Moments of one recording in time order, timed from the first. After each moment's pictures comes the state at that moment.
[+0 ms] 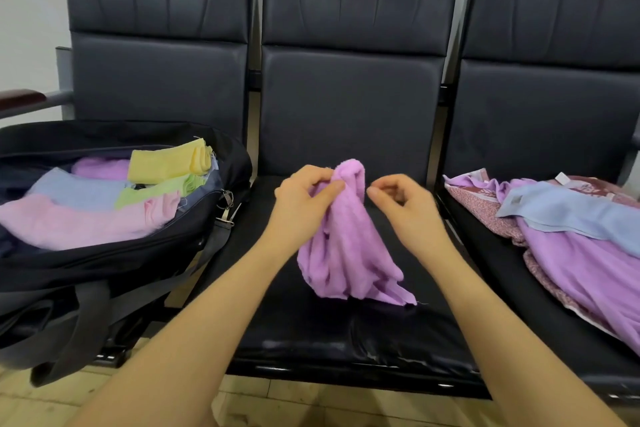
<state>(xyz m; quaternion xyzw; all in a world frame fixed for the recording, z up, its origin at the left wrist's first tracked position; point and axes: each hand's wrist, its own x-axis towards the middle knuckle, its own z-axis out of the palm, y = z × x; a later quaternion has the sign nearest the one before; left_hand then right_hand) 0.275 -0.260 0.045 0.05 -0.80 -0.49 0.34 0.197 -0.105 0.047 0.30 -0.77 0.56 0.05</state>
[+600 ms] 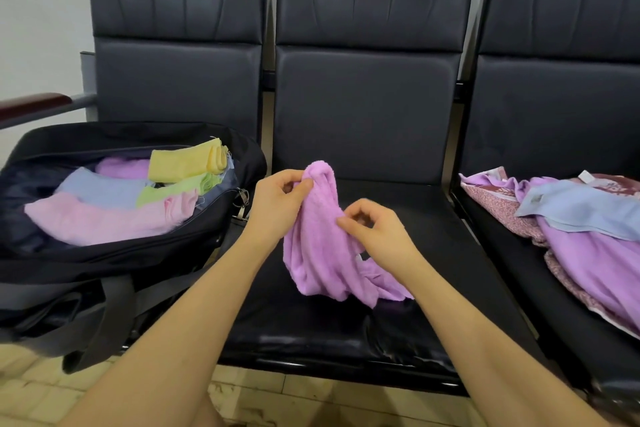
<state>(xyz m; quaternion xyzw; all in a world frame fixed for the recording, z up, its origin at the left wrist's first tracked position) 0.290 -0.301 0.037 0.14 -0.78 -0.50 0.35 0.216 -0.140 0.016 0.35 -0.79 0.50 -0.07</state>
